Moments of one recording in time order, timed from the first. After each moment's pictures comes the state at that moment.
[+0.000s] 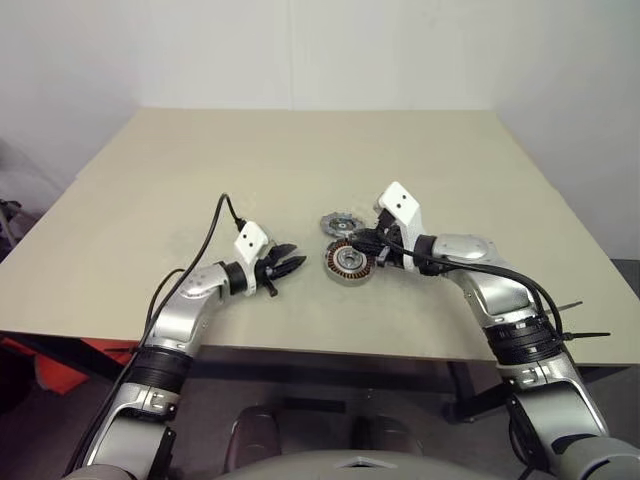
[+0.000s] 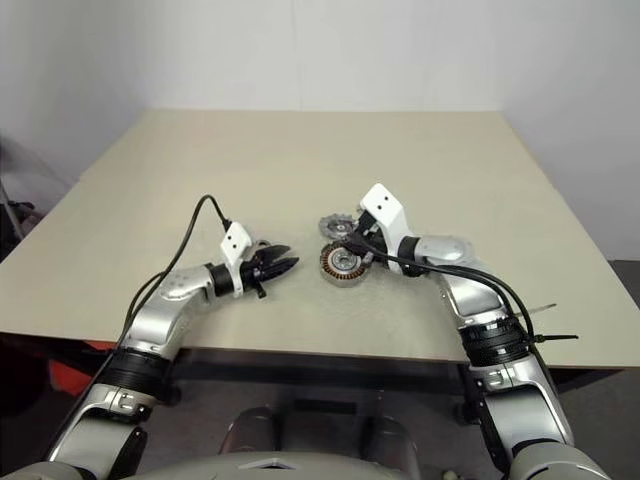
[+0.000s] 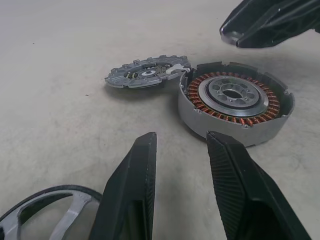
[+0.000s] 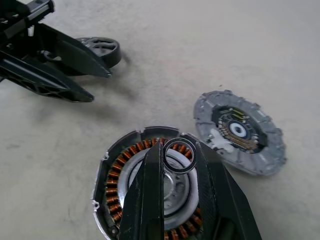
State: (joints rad) left arm -0.34 0.31 -0.11 0.21 -0.21 0.18 -0.82; right arm -0.49 -0.45 0.17 0.02 0.16 0.55 0.84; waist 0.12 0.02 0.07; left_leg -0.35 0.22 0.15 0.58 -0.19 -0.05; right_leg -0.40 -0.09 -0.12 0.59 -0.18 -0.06
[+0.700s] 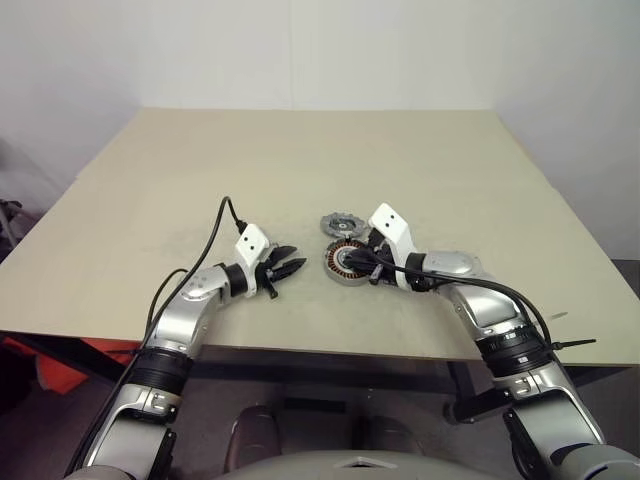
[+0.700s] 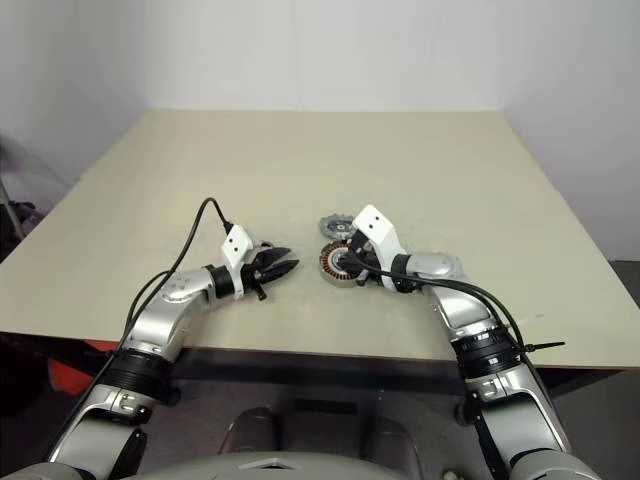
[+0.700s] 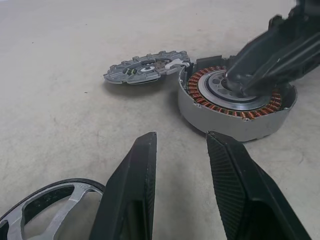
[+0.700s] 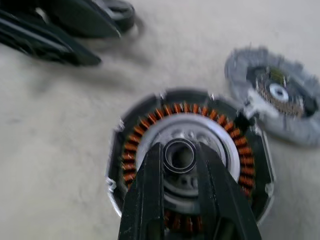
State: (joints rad) left arm -0.34 0.31 -0.11 0.22 -0.20 0.16 -0.82; right arm -0.44 -0.44 0.22 0.07 0.14 0.55 0.82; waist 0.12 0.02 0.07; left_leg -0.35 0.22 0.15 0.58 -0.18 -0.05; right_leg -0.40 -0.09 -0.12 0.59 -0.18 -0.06
